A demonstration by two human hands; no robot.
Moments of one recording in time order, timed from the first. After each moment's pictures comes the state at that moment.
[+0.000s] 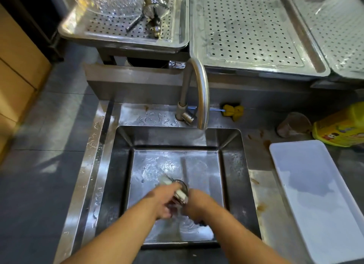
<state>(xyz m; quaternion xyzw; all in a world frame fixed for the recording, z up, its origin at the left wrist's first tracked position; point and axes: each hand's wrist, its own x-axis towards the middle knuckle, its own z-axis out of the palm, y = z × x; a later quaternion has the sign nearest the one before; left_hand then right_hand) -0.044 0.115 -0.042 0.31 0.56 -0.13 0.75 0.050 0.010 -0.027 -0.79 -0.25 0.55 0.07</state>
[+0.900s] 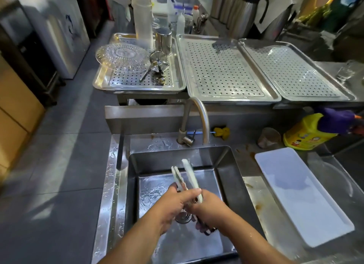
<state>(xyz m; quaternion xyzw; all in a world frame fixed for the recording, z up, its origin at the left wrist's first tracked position) -0.102 0.133 0.059 0.48 0.37 -0.06 0.79 -0.012 0.009 0.077 -0.78 -0.13 0.49 0.37</state>
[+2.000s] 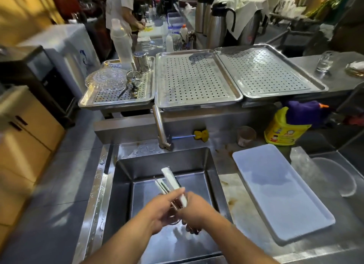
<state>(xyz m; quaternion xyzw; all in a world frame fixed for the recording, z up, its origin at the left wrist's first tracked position) -0.058 0.019 0.090 0.44 0.50 -0.07 0.75 0.027 -0.096 0.096 -0.79 -0.22 0.48 0.32</state>
